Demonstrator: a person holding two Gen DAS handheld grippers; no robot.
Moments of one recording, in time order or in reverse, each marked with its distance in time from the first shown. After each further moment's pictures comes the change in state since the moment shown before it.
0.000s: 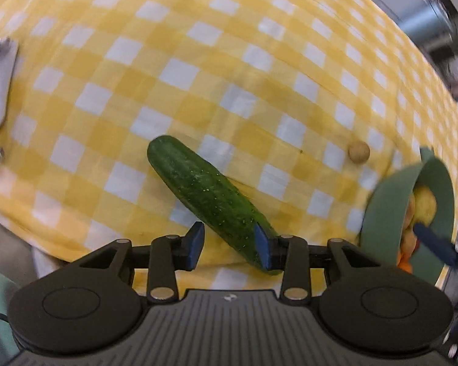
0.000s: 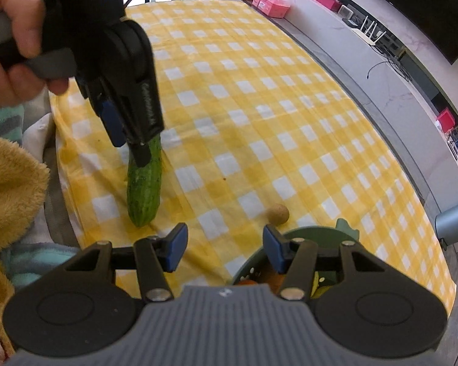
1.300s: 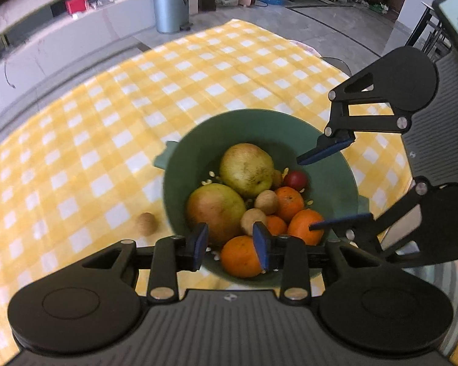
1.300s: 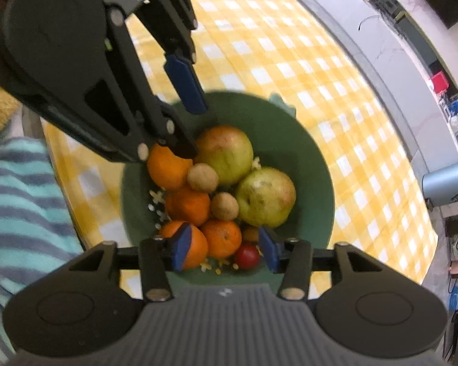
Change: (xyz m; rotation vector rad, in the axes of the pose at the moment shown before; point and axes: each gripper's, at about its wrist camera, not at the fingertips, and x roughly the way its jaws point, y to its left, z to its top) left arm -0.017 -0.188 -0.077 1.124 -0.279 -0.081; right arm -0.028 -0.060 -0.077 -0.021 0.196 -0.031
